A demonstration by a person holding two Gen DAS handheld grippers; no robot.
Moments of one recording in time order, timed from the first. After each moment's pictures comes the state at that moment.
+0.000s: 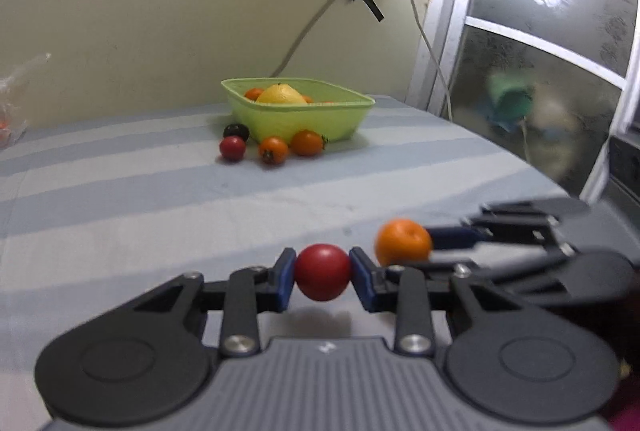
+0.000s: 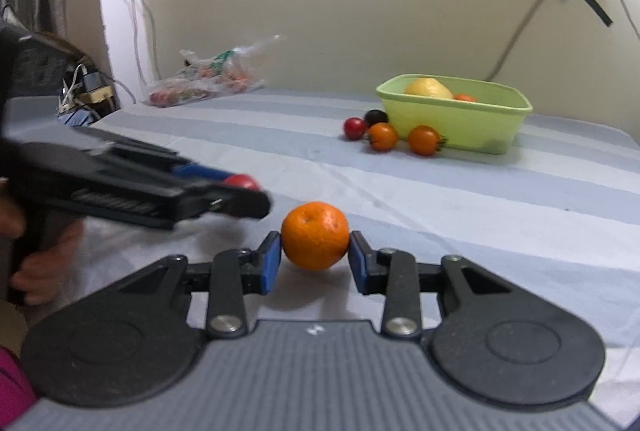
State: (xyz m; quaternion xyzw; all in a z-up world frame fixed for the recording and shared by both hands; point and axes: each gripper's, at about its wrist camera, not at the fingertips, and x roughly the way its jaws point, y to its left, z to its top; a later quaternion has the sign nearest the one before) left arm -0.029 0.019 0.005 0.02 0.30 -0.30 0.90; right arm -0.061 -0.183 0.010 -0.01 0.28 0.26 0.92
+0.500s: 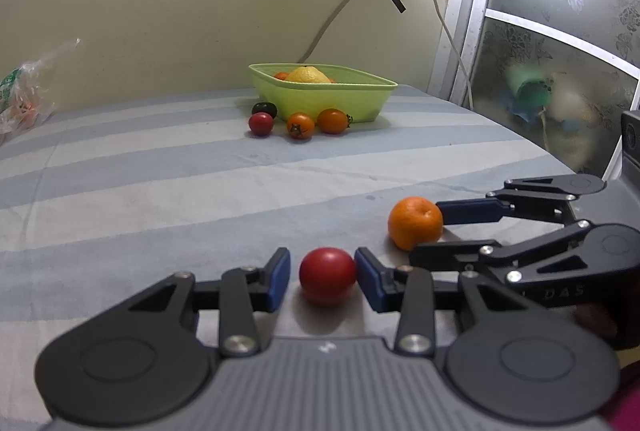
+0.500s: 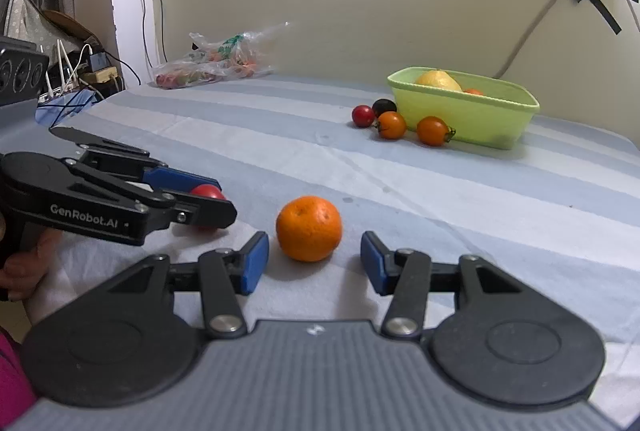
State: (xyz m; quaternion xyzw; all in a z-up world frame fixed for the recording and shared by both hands) left arm -0.040 0.028 -0.004 0.02 0.31 -0.27 0.91; right arm -0.067 -0.181 0.008 -0.03 0.28 0.26 0.92
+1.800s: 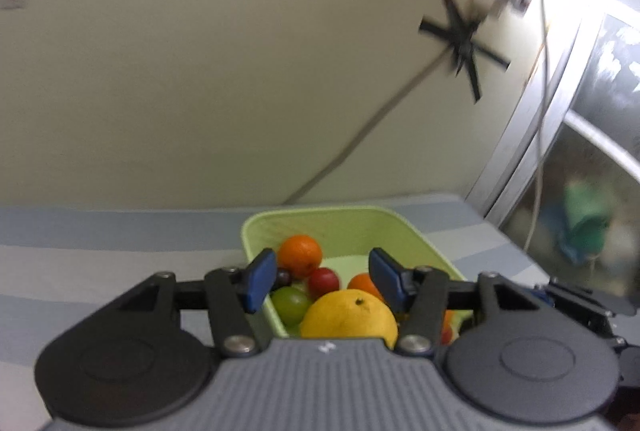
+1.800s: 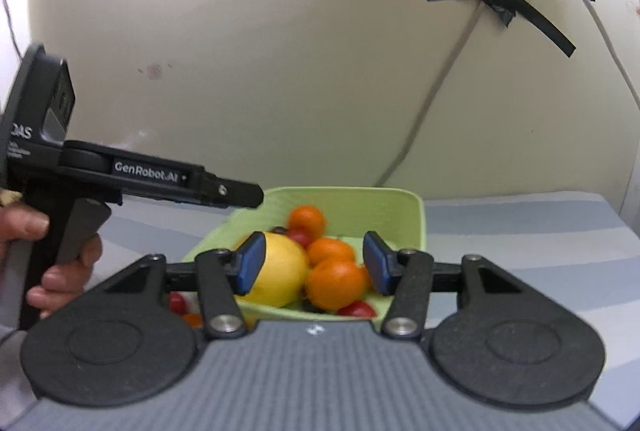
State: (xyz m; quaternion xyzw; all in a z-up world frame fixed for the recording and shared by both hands) left arm 0.214 -0.032 0.058 -0.07 0.31 -0.27 0.91; right arm 0.117 -0.266 0.055 0.06 0.23 0.19 0.95
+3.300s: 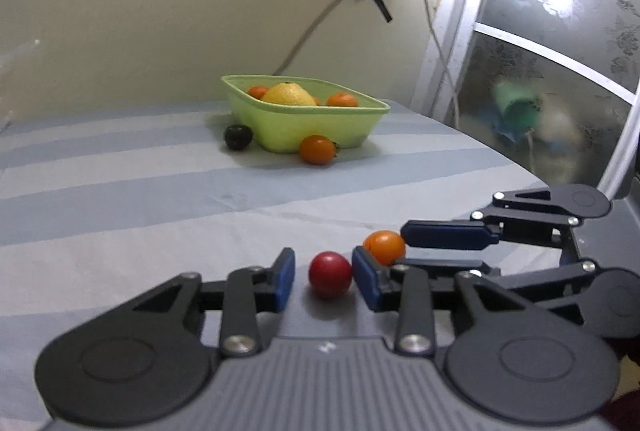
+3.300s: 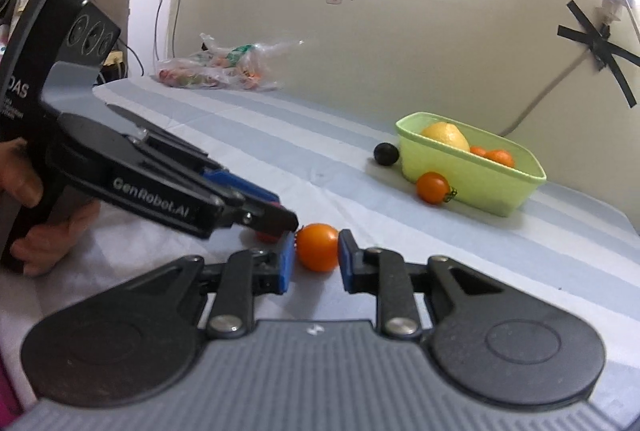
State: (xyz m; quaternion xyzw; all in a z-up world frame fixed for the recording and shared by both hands) left arm 0.013 0.016 -0.003 -0.01 0.30 -0.31 0.90; right arm -0.031 -0.171 0.015 -0.10 0.23 0.26 0.93
